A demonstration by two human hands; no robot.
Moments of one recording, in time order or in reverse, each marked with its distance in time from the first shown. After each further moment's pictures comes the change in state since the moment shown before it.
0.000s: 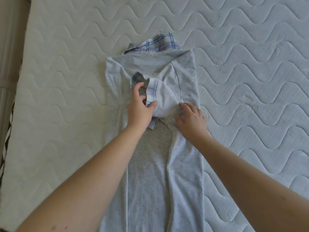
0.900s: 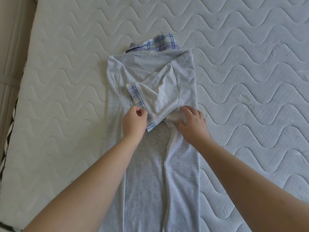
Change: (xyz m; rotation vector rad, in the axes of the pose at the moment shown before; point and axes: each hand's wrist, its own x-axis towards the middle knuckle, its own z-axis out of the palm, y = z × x) left_hand -0.035 -0.016 -0.004 0.223 0.117 -0.230; right_hand -0.016 0.010 -0.005 -0.034 -0.036 -0.014
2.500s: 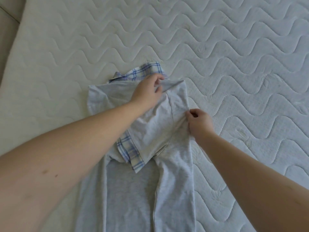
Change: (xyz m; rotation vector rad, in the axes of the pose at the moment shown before) left_hand 0.155 0.138 0.061 0.067 -0.198 0.708; right_hand 0.132 0.024 -0.048 0.564 0.189 0.321
